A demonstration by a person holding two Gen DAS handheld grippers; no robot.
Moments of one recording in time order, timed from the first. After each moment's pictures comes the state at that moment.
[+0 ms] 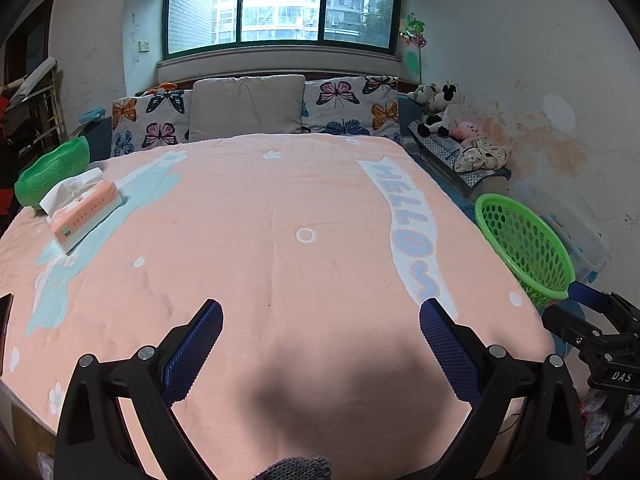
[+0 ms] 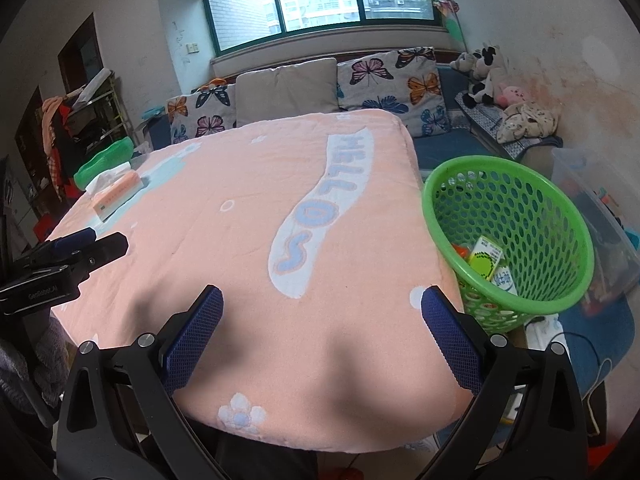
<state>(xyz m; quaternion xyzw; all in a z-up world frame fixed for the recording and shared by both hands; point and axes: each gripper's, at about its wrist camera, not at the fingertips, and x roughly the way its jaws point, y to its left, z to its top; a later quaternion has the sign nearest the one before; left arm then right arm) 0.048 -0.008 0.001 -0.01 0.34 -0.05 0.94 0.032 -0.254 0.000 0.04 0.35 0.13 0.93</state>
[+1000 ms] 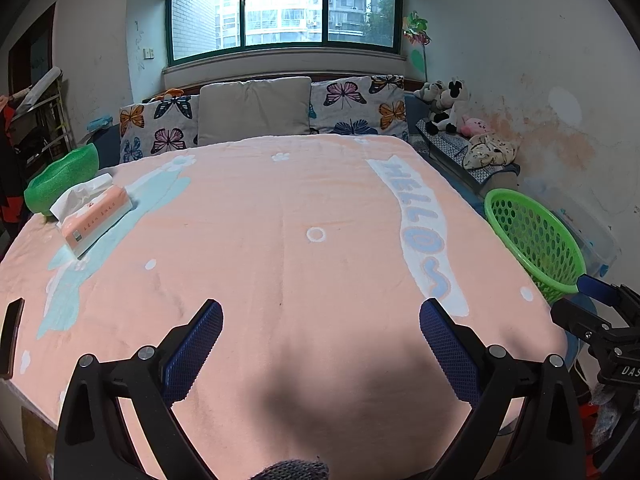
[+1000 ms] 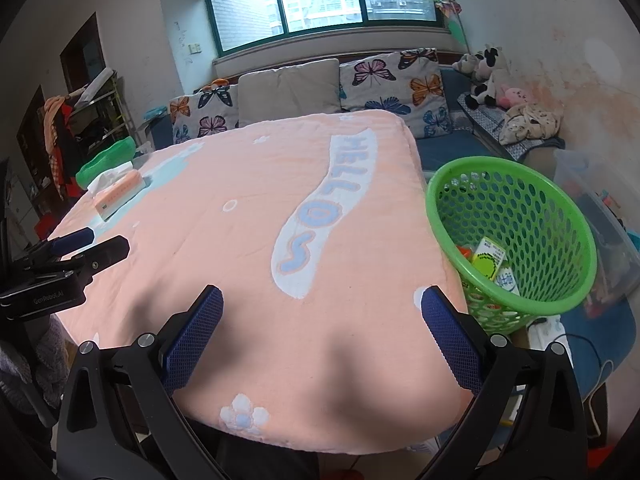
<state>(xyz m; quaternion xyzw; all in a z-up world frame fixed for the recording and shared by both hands) 0.045 -0.010 0.002 0.01 0.34 -0.03 0.94 0.034 -0.253 -0.001 0.04 0.35 0.13 0.93</state>
